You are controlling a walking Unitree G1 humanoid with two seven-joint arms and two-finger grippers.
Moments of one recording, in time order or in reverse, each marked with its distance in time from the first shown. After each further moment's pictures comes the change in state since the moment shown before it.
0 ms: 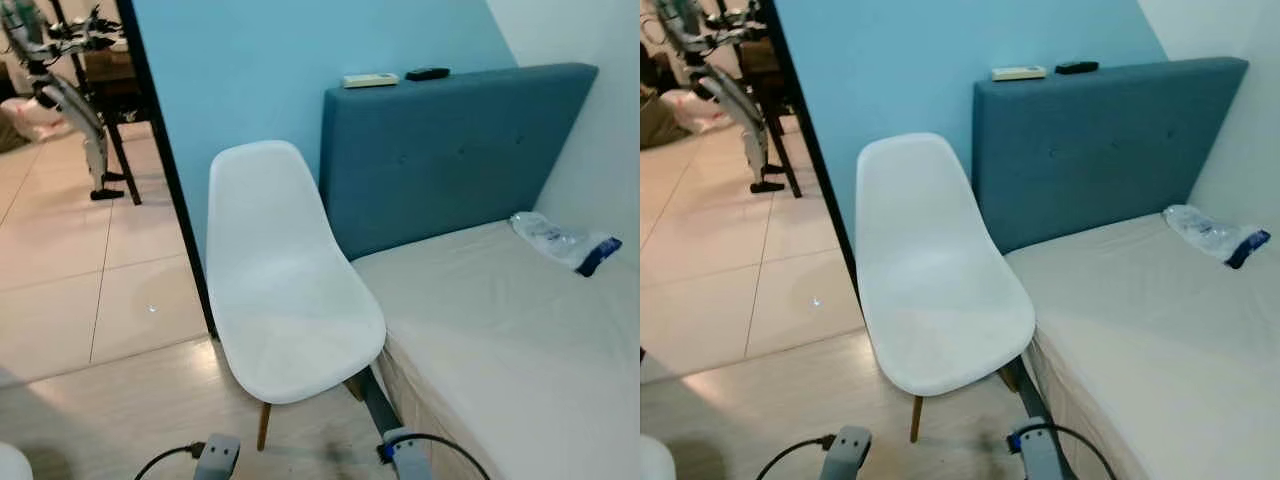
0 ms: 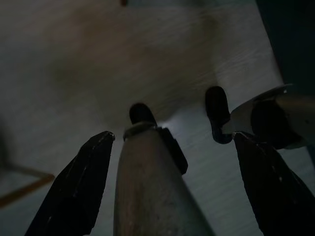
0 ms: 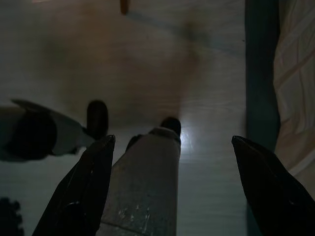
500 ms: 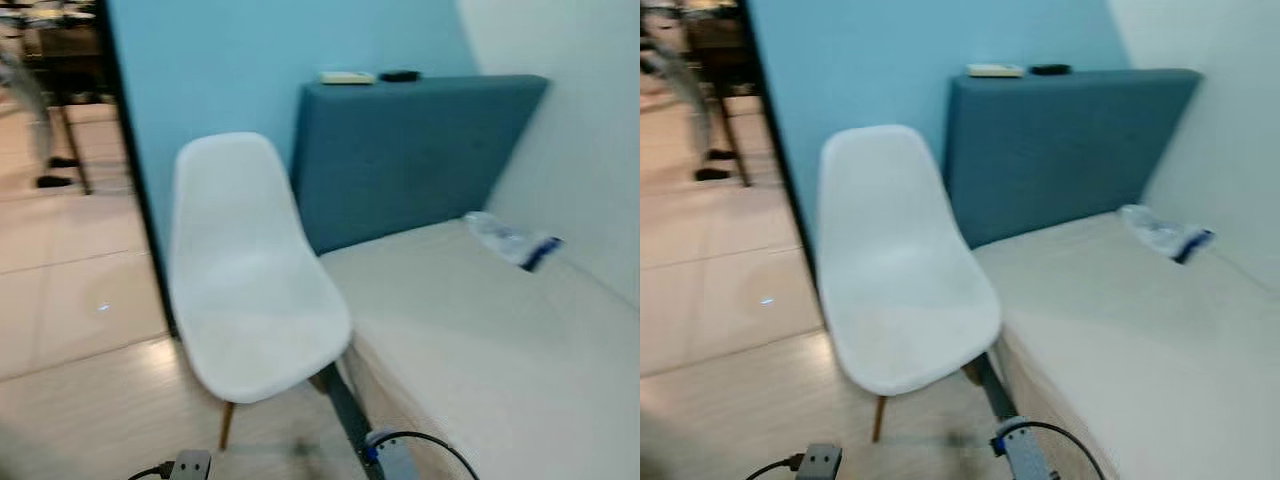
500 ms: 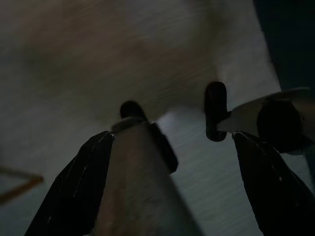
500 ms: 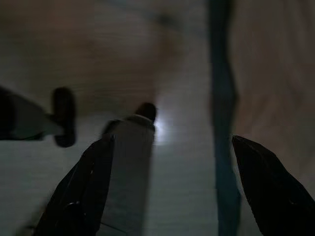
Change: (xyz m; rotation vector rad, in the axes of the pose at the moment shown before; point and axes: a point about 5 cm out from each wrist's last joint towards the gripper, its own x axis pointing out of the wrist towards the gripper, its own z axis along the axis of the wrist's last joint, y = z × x) left arm -0.005 0.014 -0.016 -0.069 0.013 0.079; right arm 0.000 -0.006 0.007 -0.106 0.015 -0.009
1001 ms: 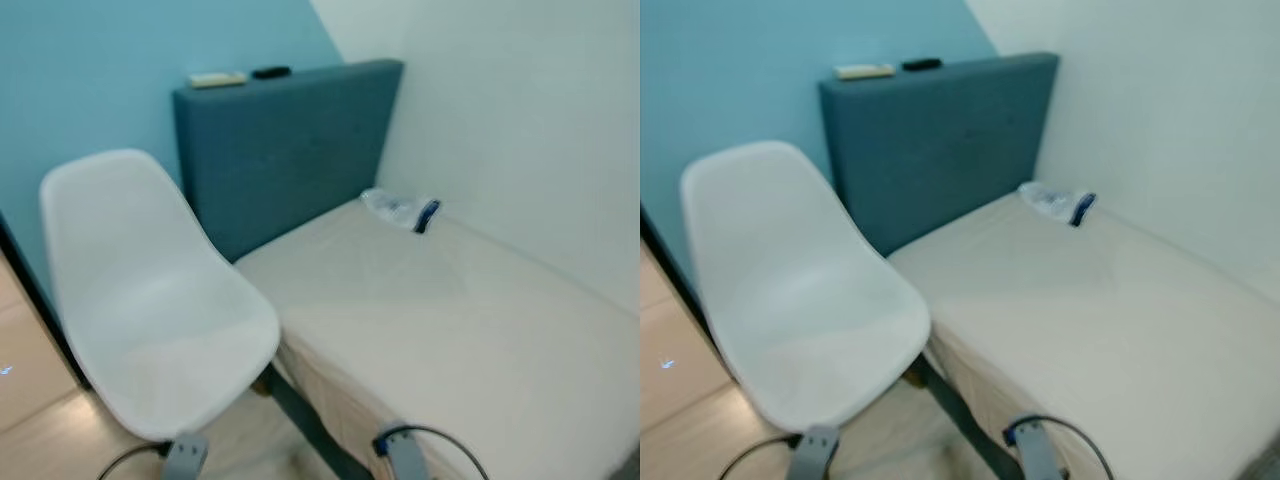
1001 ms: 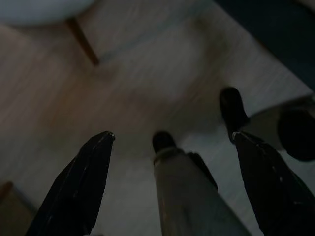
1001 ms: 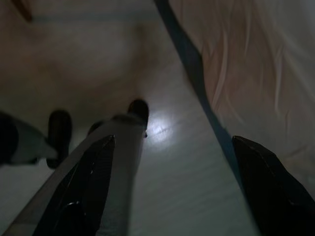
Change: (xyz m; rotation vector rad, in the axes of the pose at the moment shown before) left arm -0.001 0.027 0.028 0.074 -0.061 0.028; right arm 0.002 0.008 0.001 -0.017 0.017 -0.022
